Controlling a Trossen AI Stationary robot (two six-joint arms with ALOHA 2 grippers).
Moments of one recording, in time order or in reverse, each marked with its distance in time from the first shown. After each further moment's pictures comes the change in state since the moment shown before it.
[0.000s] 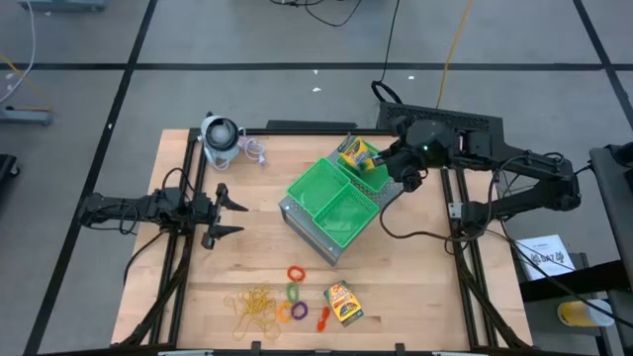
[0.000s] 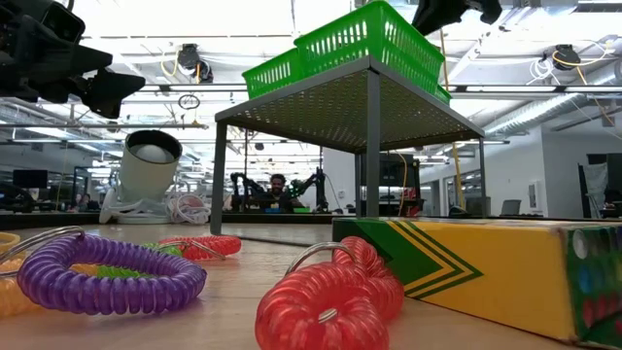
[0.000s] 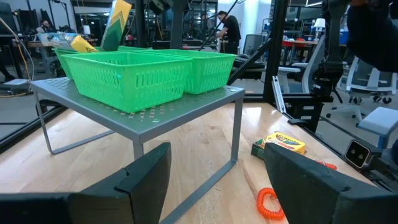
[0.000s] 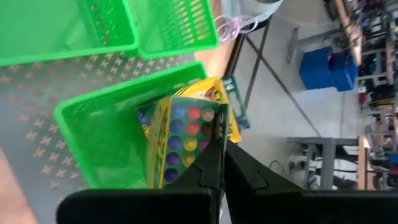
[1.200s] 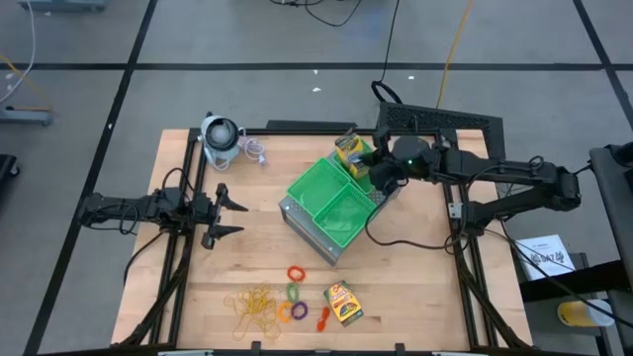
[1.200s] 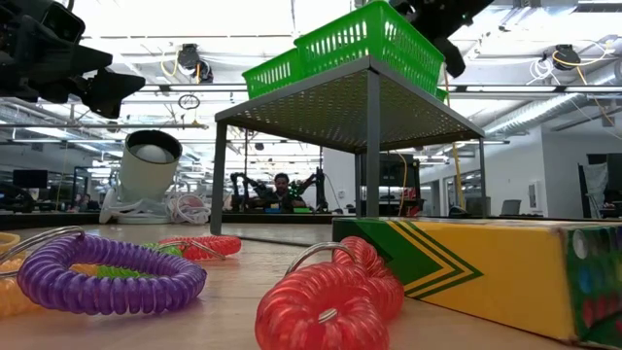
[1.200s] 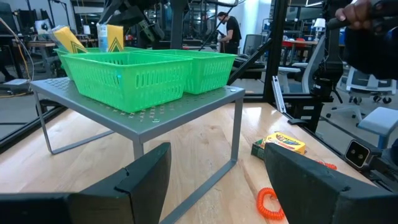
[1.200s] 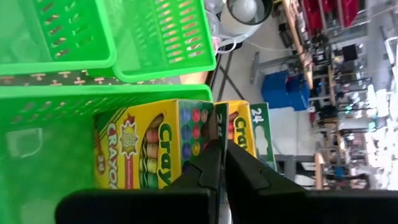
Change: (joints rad) left arm 0.000 0.000 0.000 0.000 0.000 0.000; right arm -0.001 0.000 -0.341 0.539 0.012 -0.112
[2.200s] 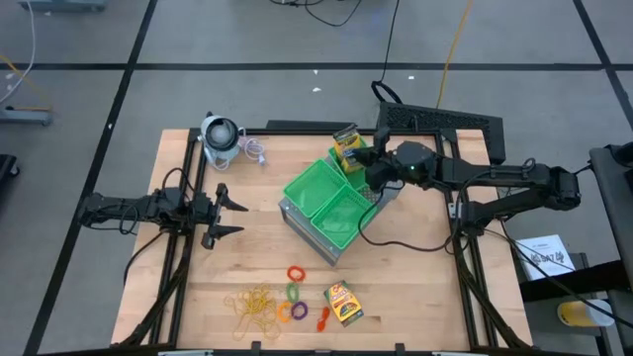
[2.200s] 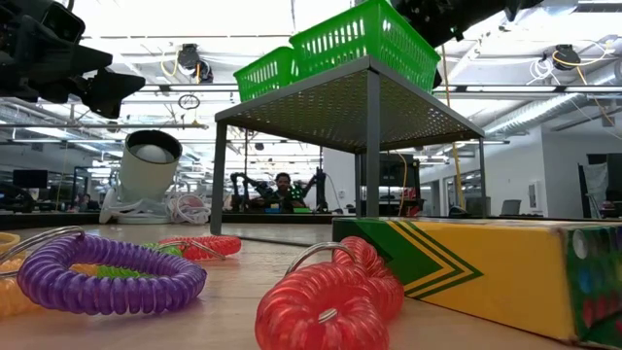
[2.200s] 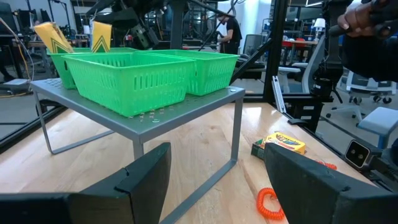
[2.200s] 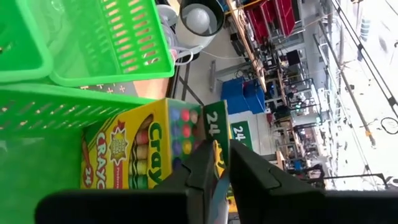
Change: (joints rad) left arm 0.000 0.000 0.000 0.000 0.000 0.000; right arm 0.011 0.001 -0.144 0.357 0.077 -0.024
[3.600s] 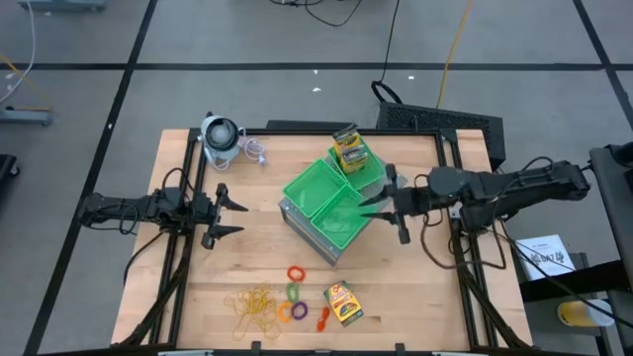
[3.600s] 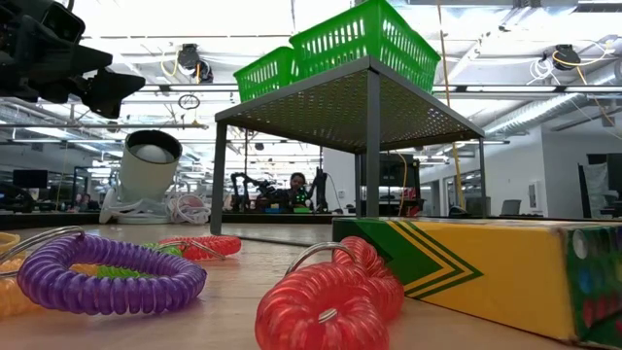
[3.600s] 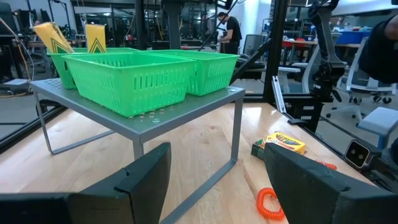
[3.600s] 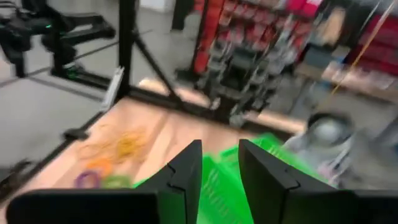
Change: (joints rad) left arm 0.000 0.000 0.000 0.000 0.000 0.000; right arm 0.330 -0.161 0.043 -0.098 -0.327 0.867
